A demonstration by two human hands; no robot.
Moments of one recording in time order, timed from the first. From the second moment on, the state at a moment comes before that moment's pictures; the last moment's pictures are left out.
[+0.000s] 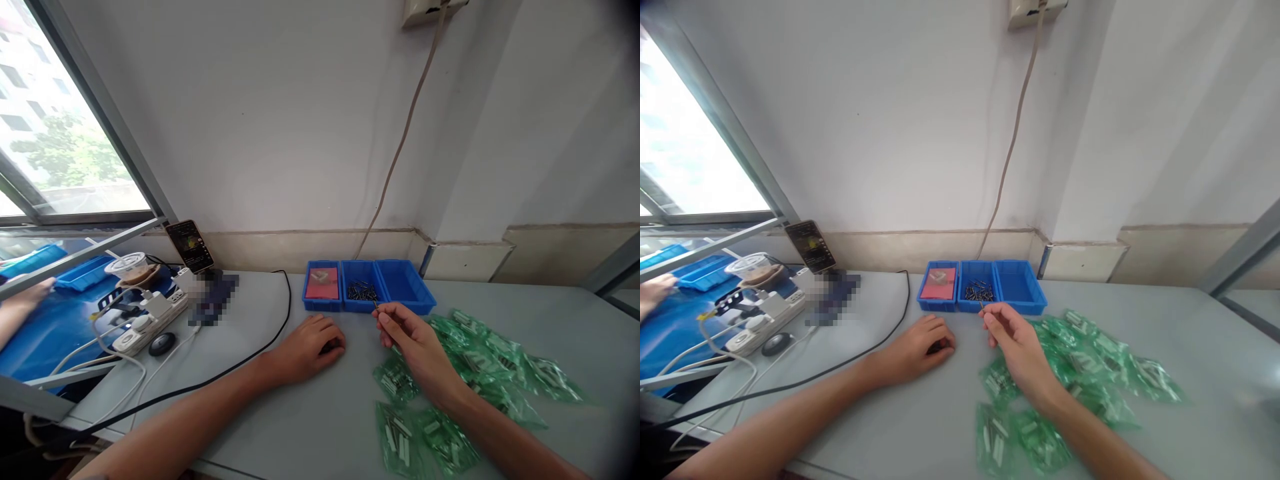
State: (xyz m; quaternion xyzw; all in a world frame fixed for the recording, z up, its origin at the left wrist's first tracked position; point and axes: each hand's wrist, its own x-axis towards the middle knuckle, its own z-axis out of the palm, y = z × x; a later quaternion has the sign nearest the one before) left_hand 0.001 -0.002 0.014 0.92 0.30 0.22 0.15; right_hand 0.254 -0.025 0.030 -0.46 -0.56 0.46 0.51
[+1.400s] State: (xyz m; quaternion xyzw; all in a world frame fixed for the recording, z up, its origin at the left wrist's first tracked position) left_hand 0.000 -0.003 0.012 0.91 0.33 0.22 0.12; right_hand 0.254 -0.023 0.029 -0.45 -0.58 0.48 0.49
